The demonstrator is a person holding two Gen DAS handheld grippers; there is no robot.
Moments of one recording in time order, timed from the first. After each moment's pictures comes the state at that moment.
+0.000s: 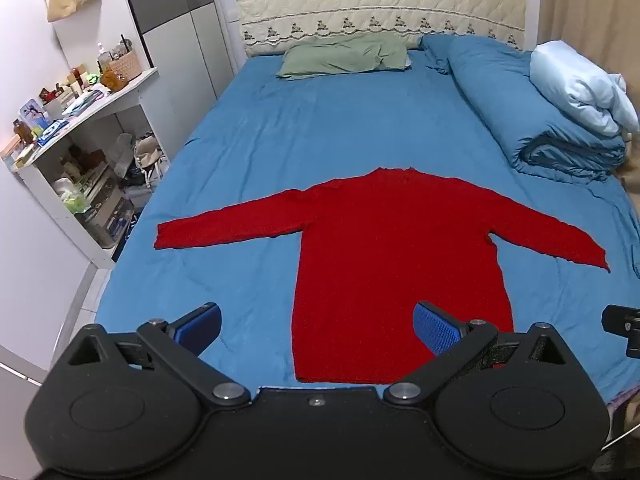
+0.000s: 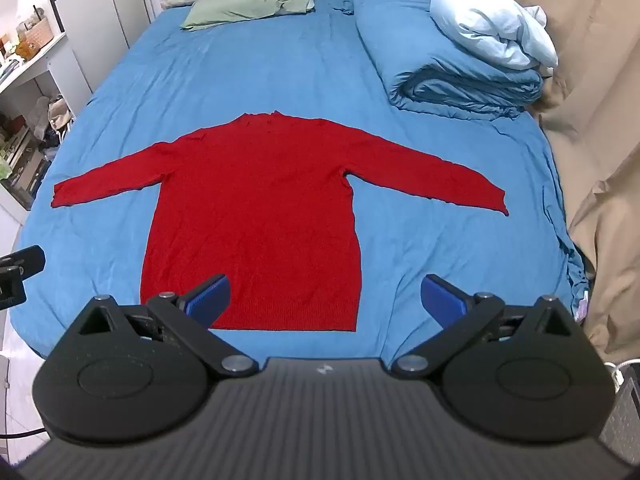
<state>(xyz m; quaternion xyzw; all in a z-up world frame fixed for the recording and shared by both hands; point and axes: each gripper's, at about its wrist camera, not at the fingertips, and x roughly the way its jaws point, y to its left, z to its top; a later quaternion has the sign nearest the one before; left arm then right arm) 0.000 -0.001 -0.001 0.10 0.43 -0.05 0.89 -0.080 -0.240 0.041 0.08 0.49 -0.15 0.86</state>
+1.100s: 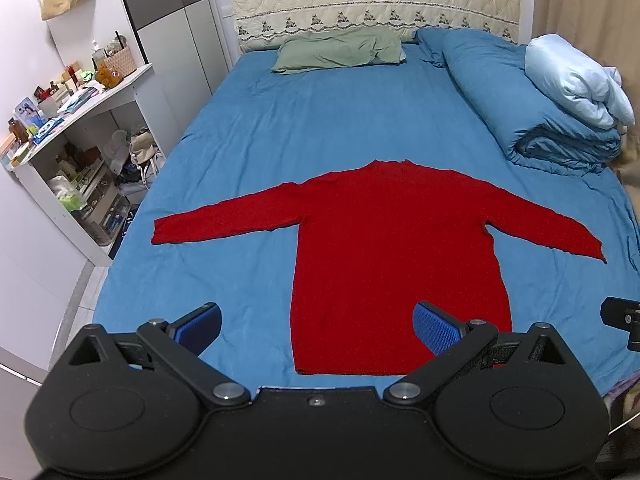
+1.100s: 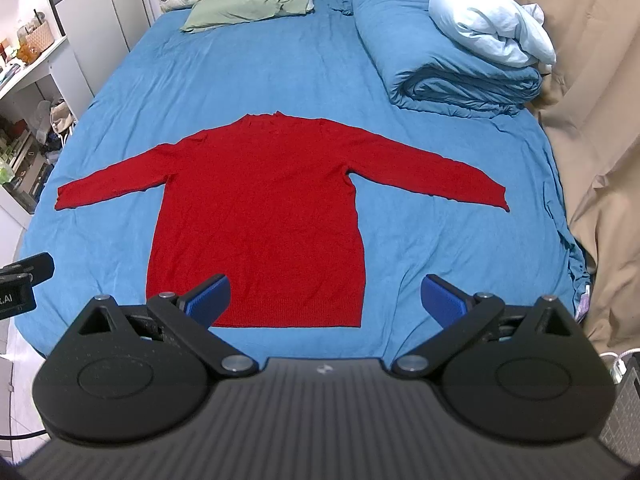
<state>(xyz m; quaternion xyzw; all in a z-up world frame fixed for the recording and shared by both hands) -0.001 -0.002 -0.002 0.10 0.44 -0.06 0.89 -0.086 -0.234 0.043 0.08 0.48 -0.14 0.86</state>
